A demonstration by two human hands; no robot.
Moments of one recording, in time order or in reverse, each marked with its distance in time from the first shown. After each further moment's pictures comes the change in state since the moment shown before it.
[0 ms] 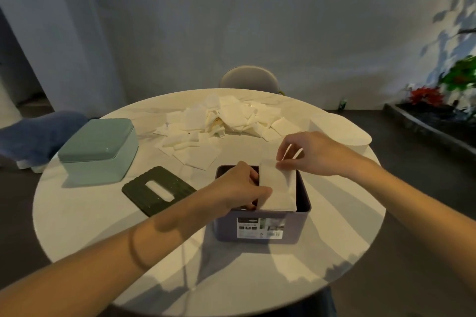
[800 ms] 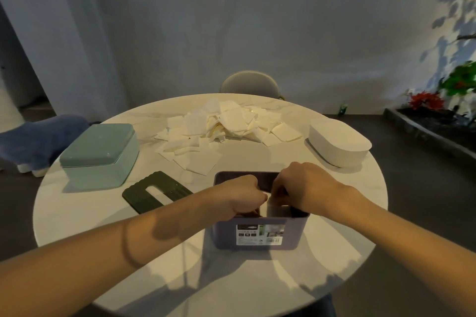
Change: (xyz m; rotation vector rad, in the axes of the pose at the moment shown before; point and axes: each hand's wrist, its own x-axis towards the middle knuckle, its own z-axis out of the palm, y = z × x) left_hand 0.026 -0.004 0.008 0.193 -0.027 -0.087; right_hand -0.008 -0.017 0.047 -0.496 -0.133 -0.031
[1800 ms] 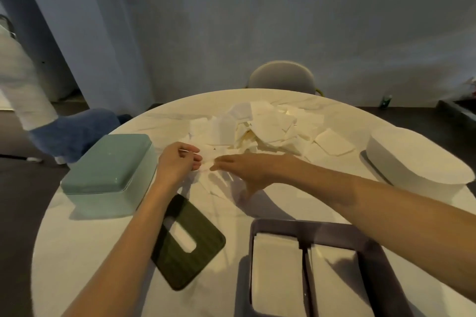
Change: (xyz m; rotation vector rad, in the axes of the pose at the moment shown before) left_hand 0.116 -0.127 -0.162 -0.457 0.751 -0.058; right_hand 0.239 -0.059 -0.001 -0.058 -0.030 -0.610
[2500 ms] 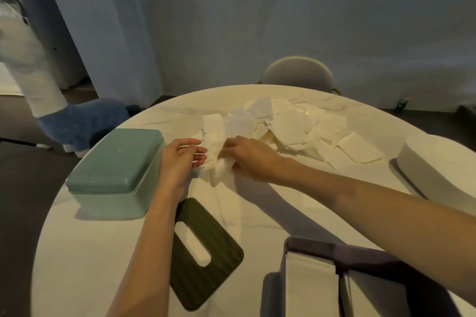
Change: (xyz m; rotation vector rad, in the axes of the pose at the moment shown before) left_hand 0.030 -0.027 -0.006 -0.364 0.081 -0.002; right_hand 0.066 0.013 0.018 0.001 0.462 0.015
